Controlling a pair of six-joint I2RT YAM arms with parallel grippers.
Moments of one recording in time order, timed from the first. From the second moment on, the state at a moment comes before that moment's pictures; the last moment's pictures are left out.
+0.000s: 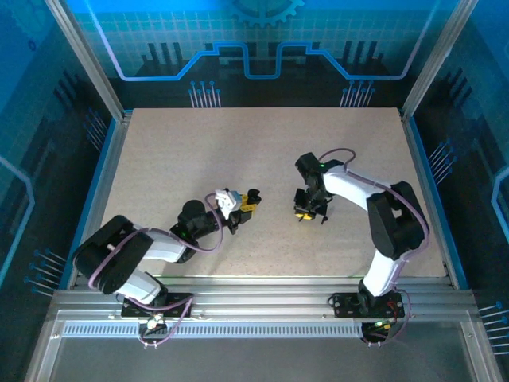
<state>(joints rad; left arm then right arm) -0.56 1.53 0.30 1.14 0.41 0.02 0.44 1.74 1.14 -0.85 -0.16 0.75</state>
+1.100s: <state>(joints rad) -0.68 1.75 0.44 1.28 0.41 0.07 0.67 1.27 1.00 -0.52 -0.01 0.63</state>
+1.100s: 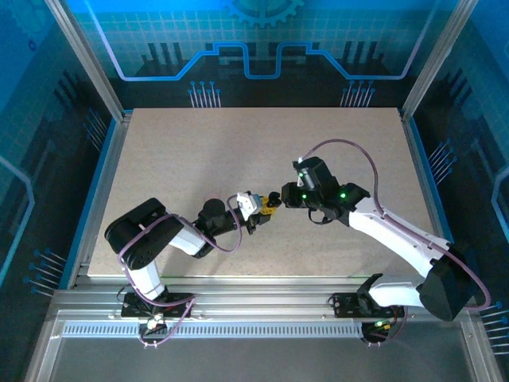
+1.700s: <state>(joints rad) -0.68 1.75 0.44 1.28 0.38 0.07 0.70 1.29 0.99 -0.46 0.00 0.67</state>
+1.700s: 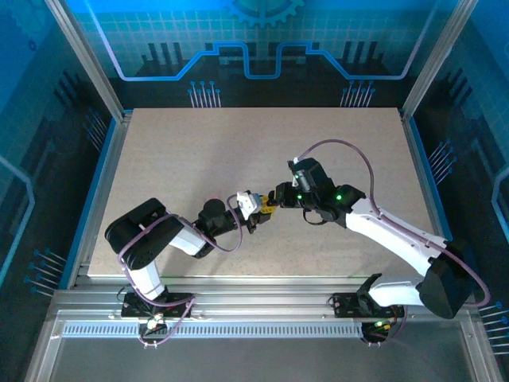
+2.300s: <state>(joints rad) -0.68 1.75 0.45 1.27 0.36 0.07 0.73 1.30 0.98 -0.43 0.03 0.68</state>
